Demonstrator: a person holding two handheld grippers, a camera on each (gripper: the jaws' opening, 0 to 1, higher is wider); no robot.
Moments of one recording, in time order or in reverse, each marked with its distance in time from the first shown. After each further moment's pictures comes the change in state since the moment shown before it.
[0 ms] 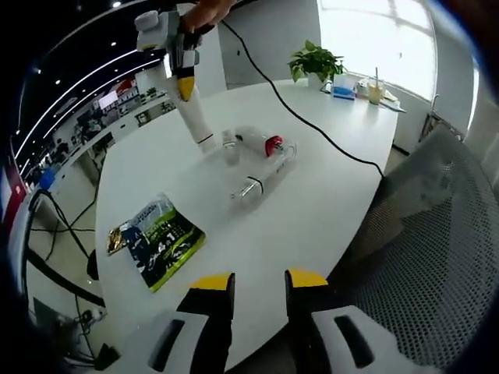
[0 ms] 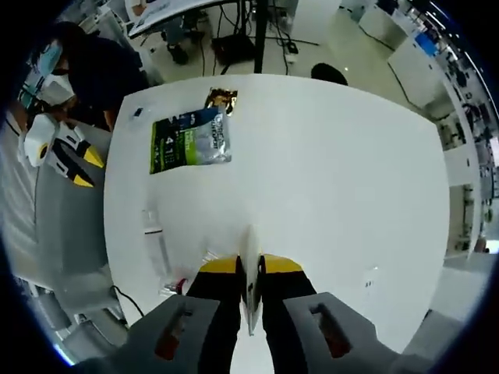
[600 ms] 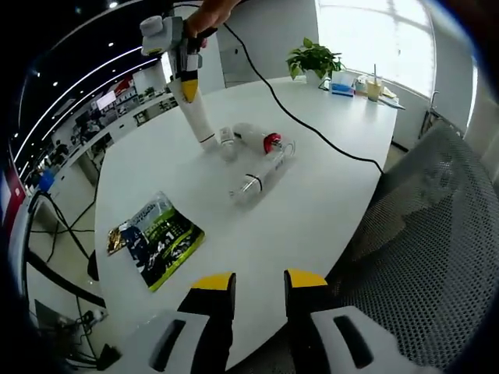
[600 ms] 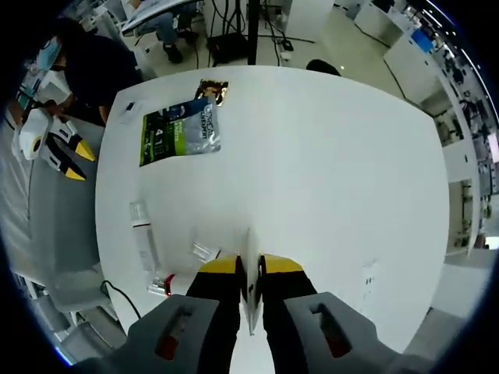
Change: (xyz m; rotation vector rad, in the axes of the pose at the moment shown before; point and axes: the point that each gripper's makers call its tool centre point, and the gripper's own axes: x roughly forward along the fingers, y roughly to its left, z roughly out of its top) left arm 0.000 0.000 -0.001 0.008 0.006 0.003; right arm 0.012 -0.014 -0.014 0.004 -0.008 -0.011
